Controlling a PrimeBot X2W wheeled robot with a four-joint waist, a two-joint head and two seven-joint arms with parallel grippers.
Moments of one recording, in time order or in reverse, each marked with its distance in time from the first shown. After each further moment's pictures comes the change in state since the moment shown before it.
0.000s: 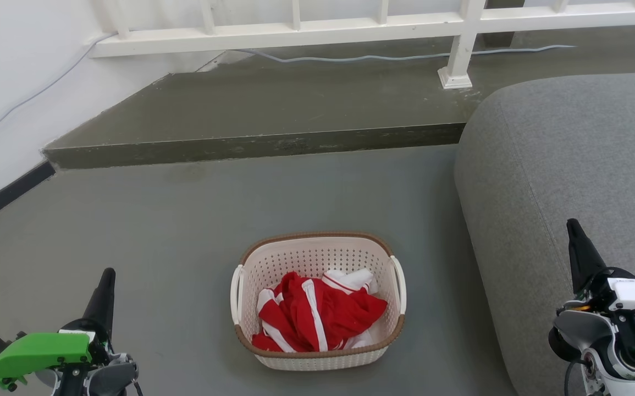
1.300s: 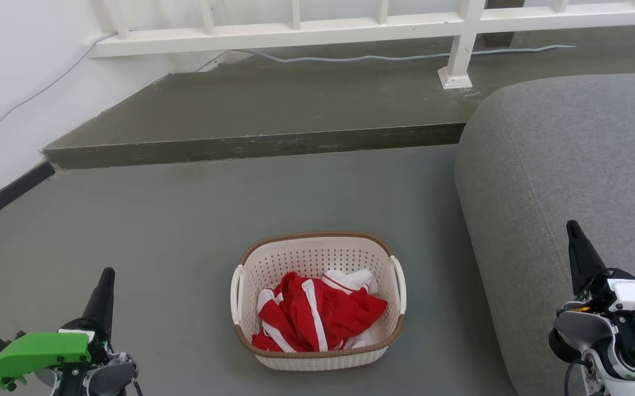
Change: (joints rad) left arm -0.001 0.000 0.002 0.000 0.000 0.000 0.000; right arm -0.001 0.000 -0.003 0.009 0.000 0.000 0.004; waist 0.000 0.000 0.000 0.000
